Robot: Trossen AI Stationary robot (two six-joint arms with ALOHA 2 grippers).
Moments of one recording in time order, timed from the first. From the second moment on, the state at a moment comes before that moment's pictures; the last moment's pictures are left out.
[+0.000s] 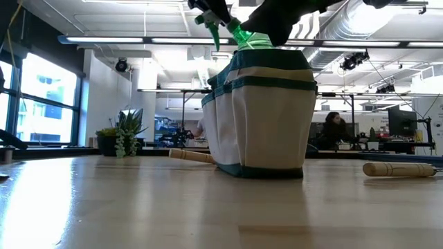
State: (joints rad) left arm 0.03 1.74 1.95 -1.06 -0.33 -0.02; right arm 0.21 1.45 0.81 0.63 0.86 -0.81
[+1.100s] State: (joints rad) left arm 0.03 1.79 1.95 -0.97 -0.19 -0.03; right arm 0.17 1.45 0.81 0.57 0.81 -0.73
